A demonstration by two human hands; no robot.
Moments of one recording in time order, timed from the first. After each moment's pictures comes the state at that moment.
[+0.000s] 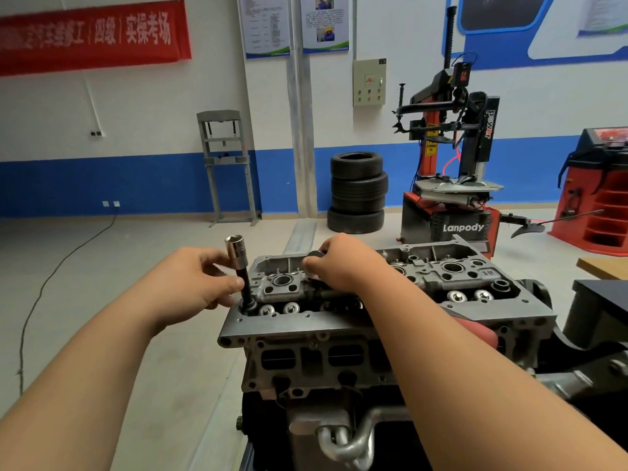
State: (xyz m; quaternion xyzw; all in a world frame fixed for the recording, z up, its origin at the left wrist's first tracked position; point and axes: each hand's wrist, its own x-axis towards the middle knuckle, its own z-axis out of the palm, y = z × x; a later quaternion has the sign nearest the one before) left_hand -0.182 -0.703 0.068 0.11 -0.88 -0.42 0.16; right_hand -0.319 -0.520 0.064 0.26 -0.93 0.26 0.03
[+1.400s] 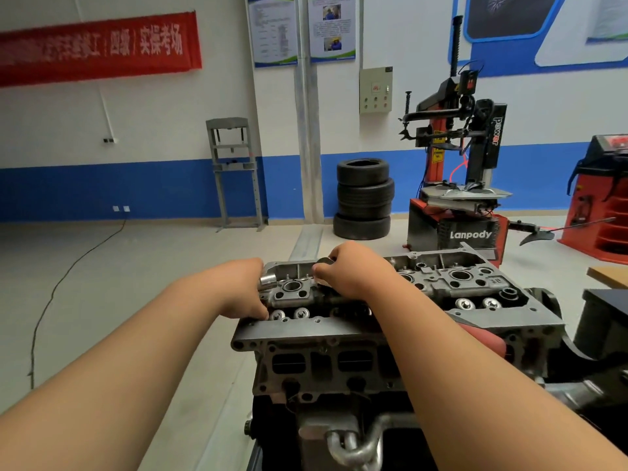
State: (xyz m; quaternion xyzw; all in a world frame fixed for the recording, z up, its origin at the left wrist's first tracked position) left_hand -0.221 -0.686 0.077 0.15 -0.99 -0.03 0.00; right_hand -0.318 -0.521 0.063 0.25 -0.93 0.26 0.04
